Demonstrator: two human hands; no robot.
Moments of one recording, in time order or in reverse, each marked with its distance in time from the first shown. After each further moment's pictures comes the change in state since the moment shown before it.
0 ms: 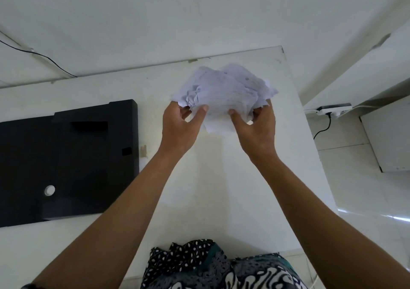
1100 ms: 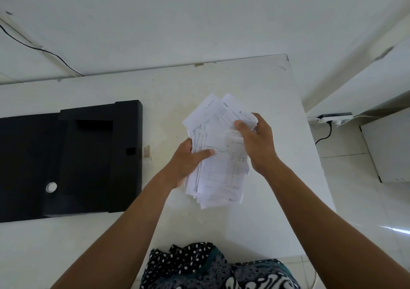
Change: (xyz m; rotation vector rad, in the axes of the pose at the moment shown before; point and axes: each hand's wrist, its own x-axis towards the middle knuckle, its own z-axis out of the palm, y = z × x) left_hand -0.038 -0.047 -0.010 -0.248 -0.443 -0.495; right_hand -0.001 0.005 0.000 0.123 -0.181 0.335
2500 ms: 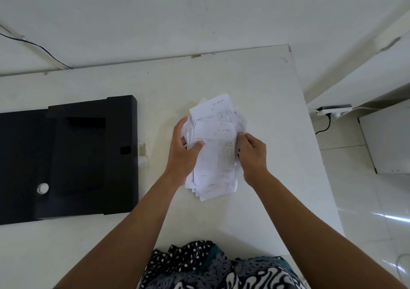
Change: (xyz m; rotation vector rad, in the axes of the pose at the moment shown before) left_hand 0.016 -0.014 0.004 0.065 0.324 0.159; right_hand -0.004 0.051 0.014 -0.018 0.131 0.248
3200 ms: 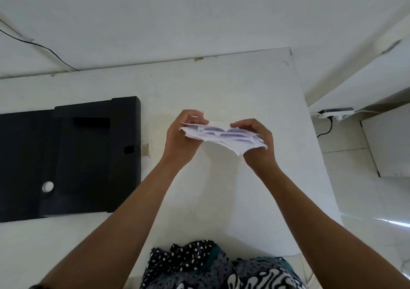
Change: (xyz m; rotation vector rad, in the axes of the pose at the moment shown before) left_hand 0.006 0.040 -0.011 0.160 -0.022 0.227; right_hand -0.005 -0.029 -0.009 -0.350 -0.230 -0.372
